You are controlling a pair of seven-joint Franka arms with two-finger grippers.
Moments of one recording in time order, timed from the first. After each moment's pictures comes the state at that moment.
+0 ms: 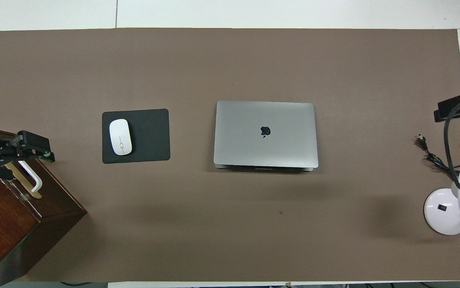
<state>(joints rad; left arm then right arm) -0.03 -0.11 0.01 -1.80 -0.08 1.50 -0.33 -0.07 0.02 0.05 -1.46 -0.03 1.48 -0.01</state>
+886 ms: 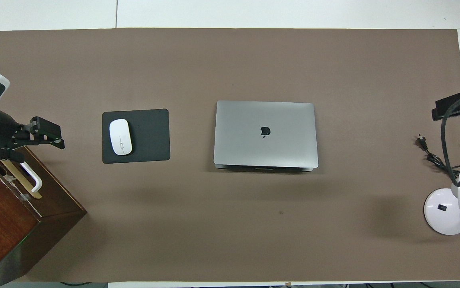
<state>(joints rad) -0.05 -0.01 0.01 -1.73 -0.08 1.53 -0.28 -0.07 0.03 0.06 -1.47 -0.03 1.49 -0.01</state>
